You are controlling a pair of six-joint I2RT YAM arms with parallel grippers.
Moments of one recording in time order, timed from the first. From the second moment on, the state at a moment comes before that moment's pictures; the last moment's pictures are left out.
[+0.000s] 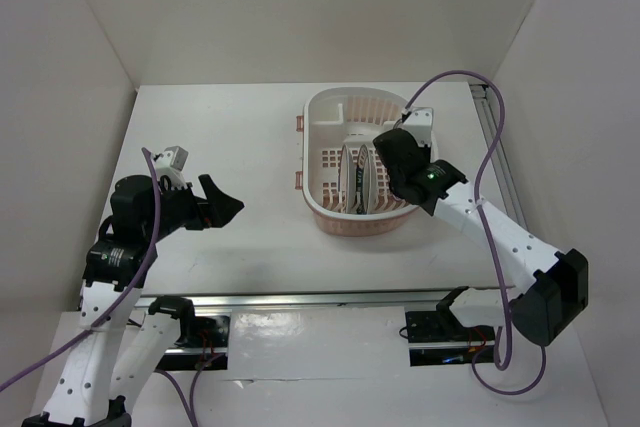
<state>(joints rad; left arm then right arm) -0.10 0.63 0.85 -0.67 0.41 -0.42 0.60 1.25 1.12 -0.66 0.82 0.41</state>
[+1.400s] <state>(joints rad) -0.10 0.63 0.84 -0.67 0.40 -0.42 0.65 1.31 1.07 -0.63 0.78 0.48</state>
